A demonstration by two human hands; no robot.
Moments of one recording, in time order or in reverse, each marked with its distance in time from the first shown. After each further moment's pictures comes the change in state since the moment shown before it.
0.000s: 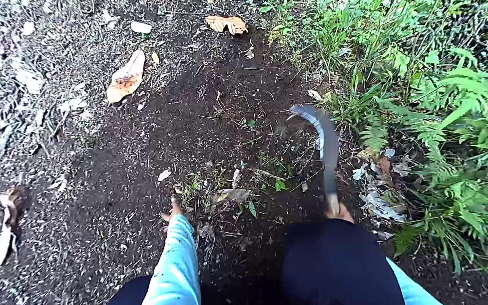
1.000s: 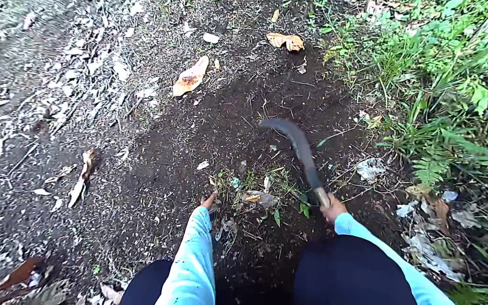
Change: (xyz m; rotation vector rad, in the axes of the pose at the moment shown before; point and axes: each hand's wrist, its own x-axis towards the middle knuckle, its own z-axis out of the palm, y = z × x) left_hand -0.015 0.029 -0.039 0.357 -0.478 -0.011; right_hand 0.058 -0.078 0.085 -0.431 -0.319 -0.241
